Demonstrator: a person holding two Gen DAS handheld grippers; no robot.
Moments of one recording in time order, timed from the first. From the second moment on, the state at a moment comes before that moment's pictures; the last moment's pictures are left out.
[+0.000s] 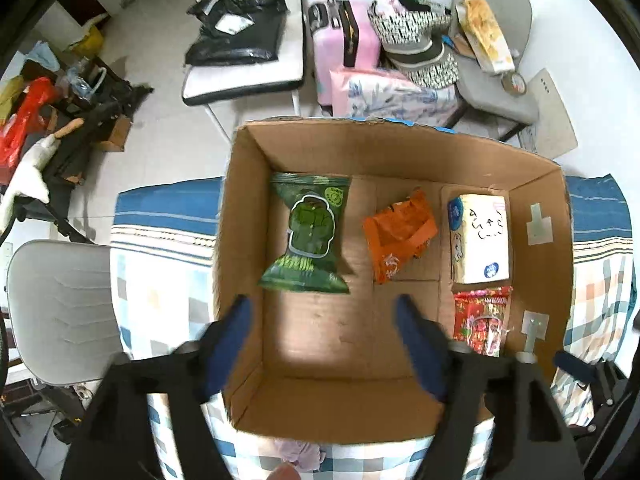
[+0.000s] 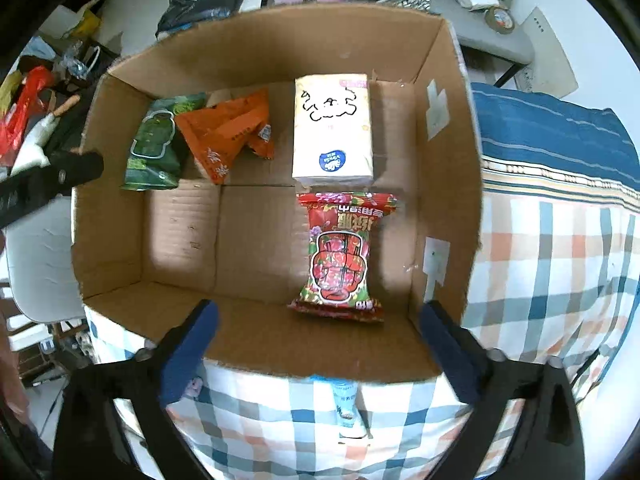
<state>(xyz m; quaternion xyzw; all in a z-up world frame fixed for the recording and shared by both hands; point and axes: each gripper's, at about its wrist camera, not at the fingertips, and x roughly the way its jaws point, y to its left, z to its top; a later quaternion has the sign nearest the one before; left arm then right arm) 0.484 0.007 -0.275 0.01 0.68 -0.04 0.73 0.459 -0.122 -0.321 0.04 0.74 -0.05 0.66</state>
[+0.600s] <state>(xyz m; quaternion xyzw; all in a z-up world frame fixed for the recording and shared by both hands) 0.375 0.012 -0.182 0.00 0.59 -0.03 0.81 0.397 -0.101 -0.229 0.02 0.68 -0.05 0.73</state>
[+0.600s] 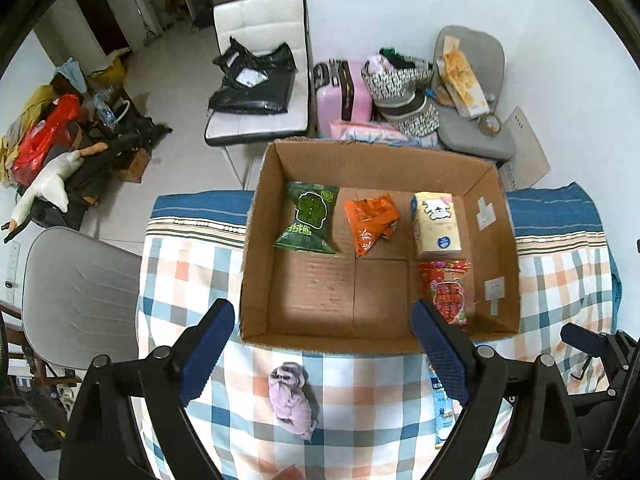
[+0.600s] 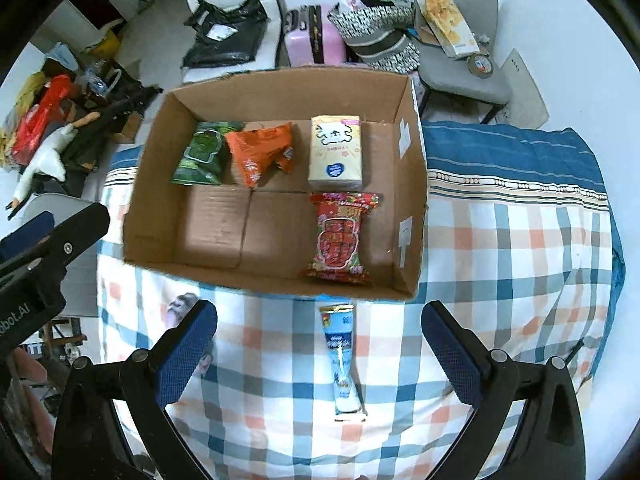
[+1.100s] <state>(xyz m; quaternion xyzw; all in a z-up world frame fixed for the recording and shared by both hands) 0.306 0.023 -0.135 -0.01 0.53 -0.01 0.85 0.337 -0.098 -0.189 0.03 0.64 -0.03 0.76</state>
